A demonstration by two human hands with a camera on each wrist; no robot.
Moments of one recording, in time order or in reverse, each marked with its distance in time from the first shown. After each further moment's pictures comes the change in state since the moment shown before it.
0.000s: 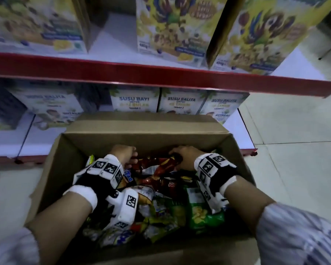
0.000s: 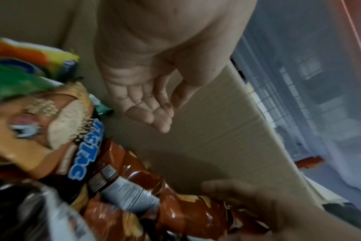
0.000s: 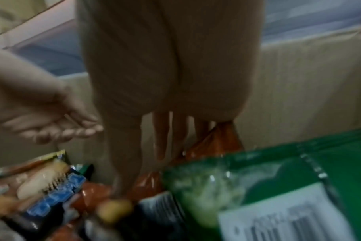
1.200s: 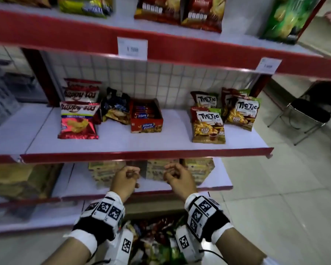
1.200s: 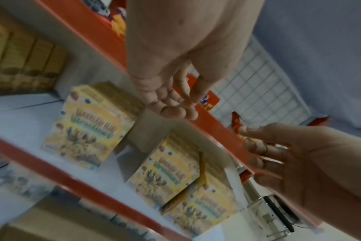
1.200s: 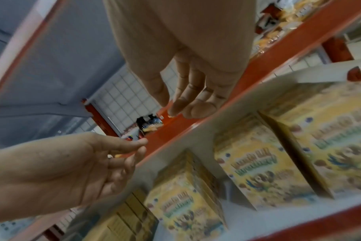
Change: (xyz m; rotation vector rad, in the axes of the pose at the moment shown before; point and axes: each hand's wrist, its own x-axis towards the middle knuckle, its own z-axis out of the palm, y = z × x) left_hand -0.408 0.322 -0.167 -0.013 0.059 0.503; right_hand -0.349 -0.211 -0.396 1.086 0.668 0.023
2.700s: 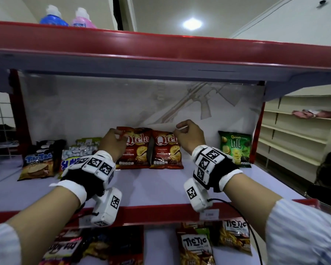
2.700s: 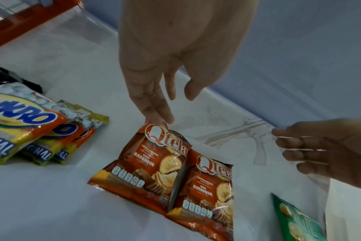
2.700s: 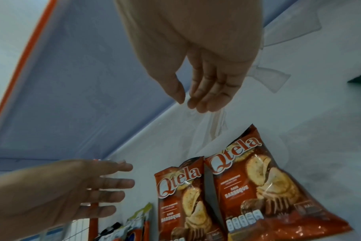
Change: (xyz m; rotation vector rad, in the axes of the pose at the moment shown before) left_hand 0.046 0.462 -0.033 0.089 0.417 0.615; right_hand 0.130 -0.395 -0.238 -0.031 0.384 -0.616
